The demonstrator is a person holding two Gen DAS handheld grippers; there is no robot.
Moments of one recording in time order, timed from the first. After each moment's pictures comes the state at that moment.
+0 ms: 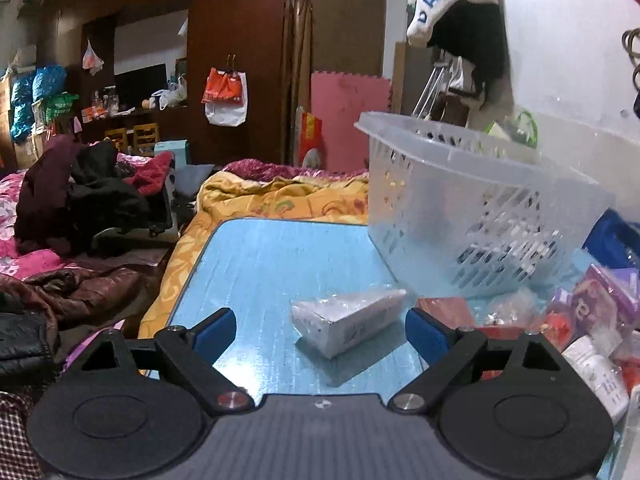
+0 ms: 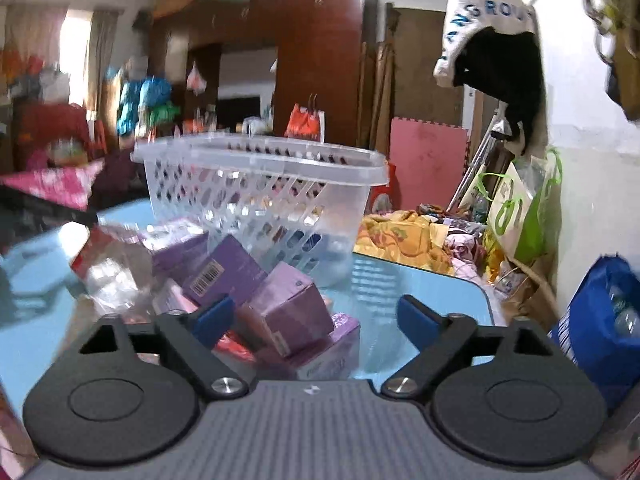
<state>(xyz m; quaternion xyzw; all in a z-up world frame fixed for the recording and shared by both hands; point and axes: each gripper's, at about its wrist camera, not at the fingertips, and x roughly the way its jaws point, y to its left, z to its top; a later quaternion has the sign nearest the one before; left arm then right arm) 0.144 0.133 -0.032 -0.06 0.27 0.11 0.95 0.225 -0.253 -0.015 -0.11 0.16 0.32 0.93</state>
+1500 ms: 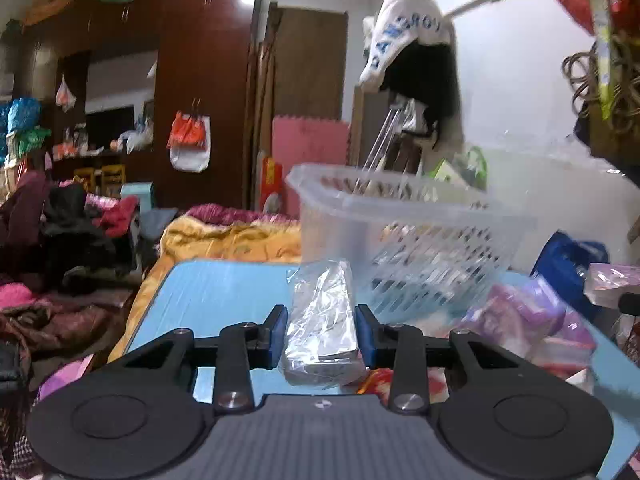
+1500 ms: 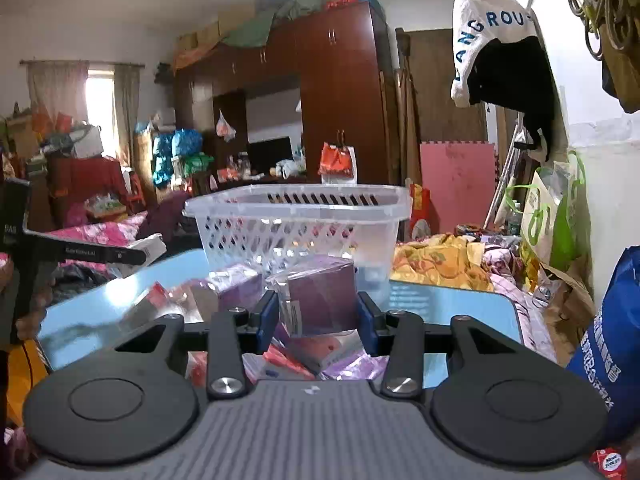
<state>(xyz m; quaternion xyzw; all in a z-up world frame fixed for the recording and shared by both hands) 0.103 0.088 -0.009 -0.05 0.18 0.05 0.98 0.196 -0.288 0.005 -0.01 0.12 0.39 0.91</state>
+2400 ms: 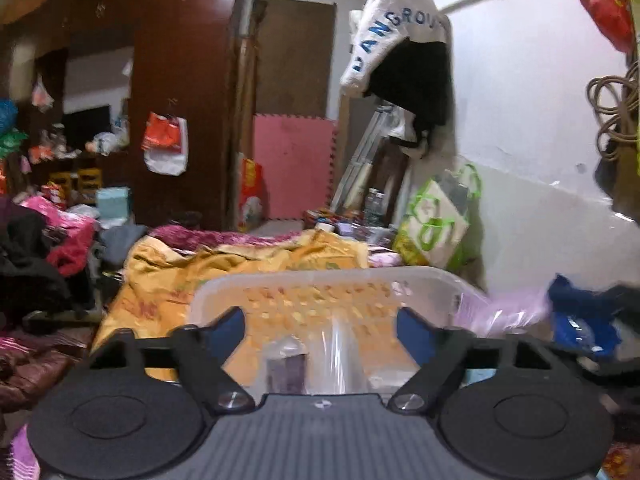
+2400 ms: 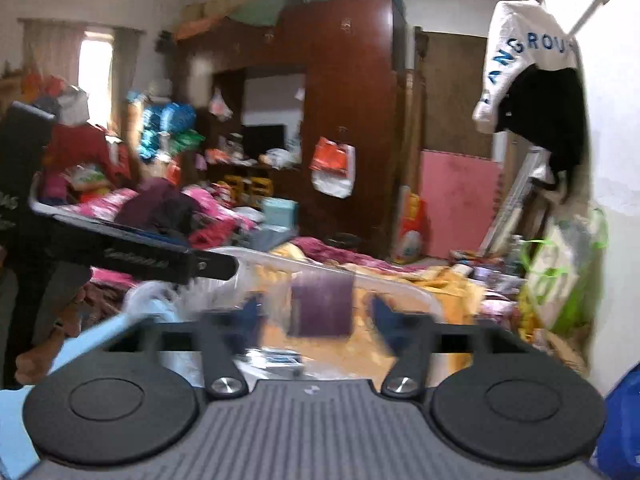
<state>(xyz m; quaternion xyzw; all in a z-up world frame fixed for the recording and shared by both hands) 0.257 0.061 0.075 -0.06 0.21 0.04 0.98 0.294 -0.168 0.077 -0.09 0.13 0.35 0.92</state>
